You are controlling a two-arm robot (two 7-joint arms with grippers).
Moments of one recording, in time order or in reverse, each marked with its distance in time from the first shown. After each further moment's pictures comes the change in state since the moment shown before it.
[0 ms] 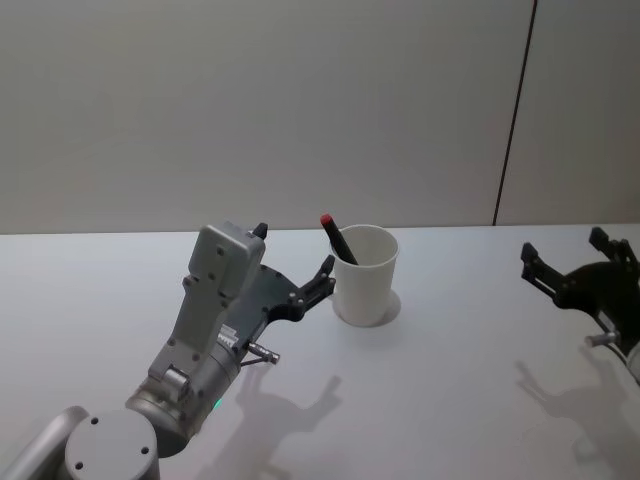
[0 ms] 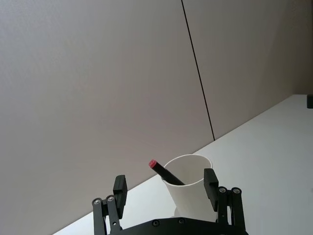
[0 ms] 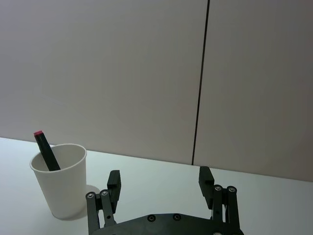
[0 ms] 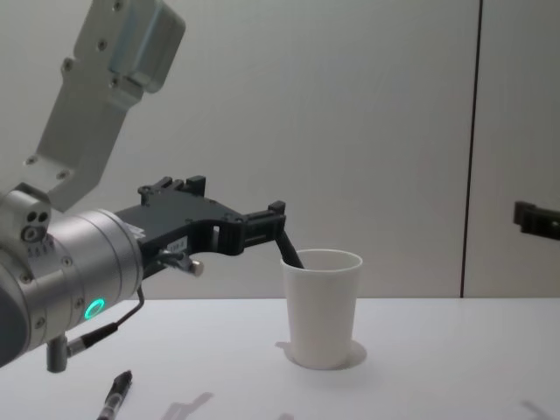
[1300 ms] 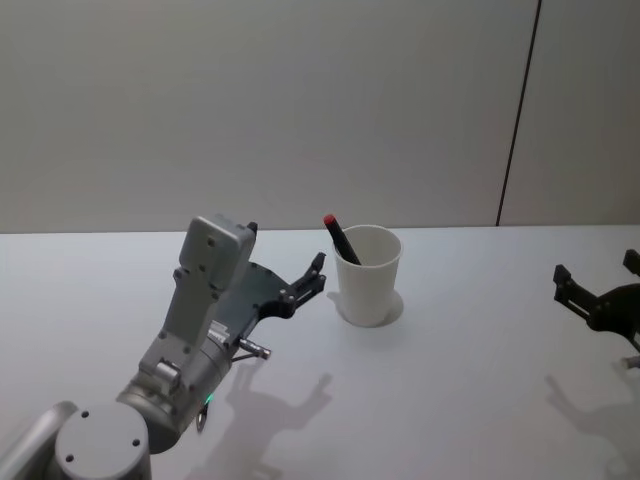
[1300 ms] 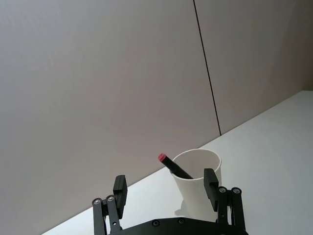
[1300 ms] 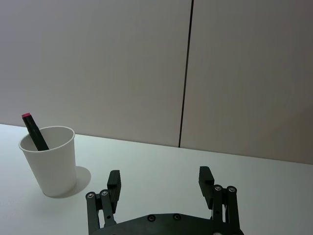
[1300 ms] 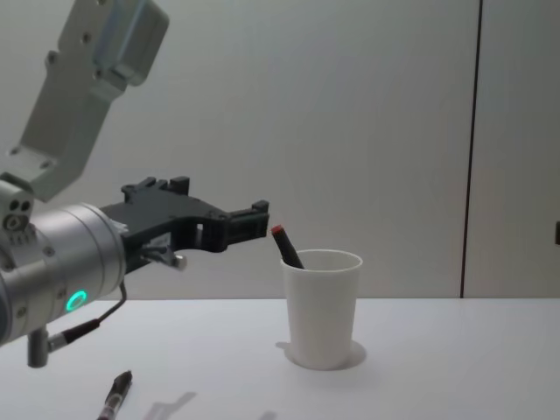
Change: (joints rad) left arm 0.008 0.013 -0.020 -0.023 -0.020 0.045 0.010; right arm -0.080 0.050 0.038 -0.089 0.024 0.076 -0.022
